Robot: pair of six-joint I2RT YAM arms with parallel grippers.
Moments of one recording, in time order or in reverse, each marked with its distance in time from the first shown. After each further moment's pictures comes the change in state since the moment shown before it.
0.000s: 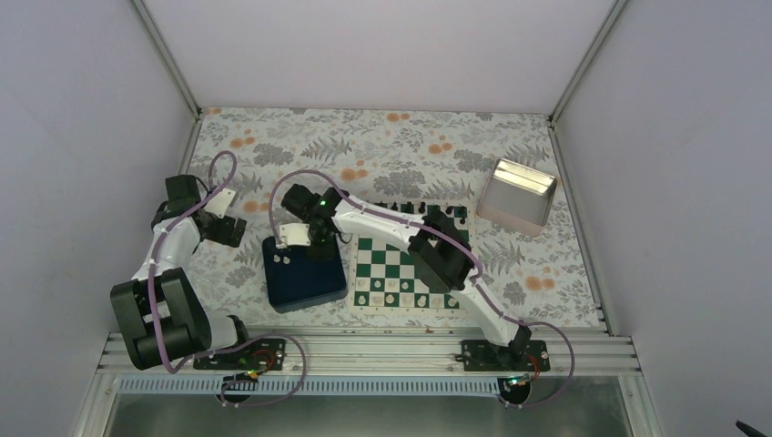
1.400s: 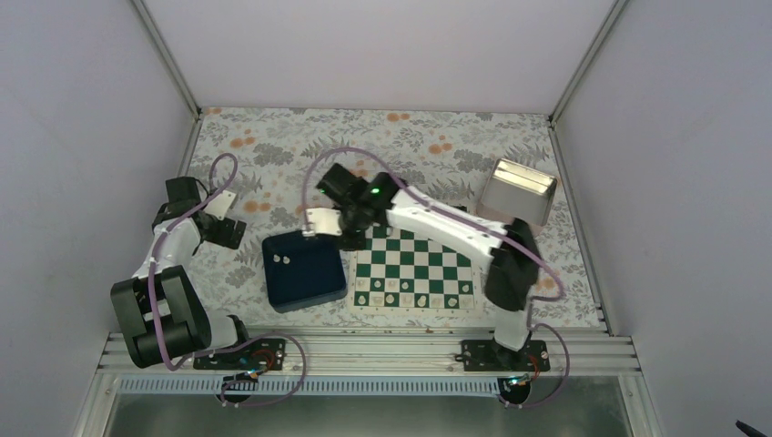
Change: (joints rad) left arm 0.007 0.010 -0.024 0.025 -0.011 0.018; right arm -0.026 -0.420 -0.250 -0.051 -0.053 0.007
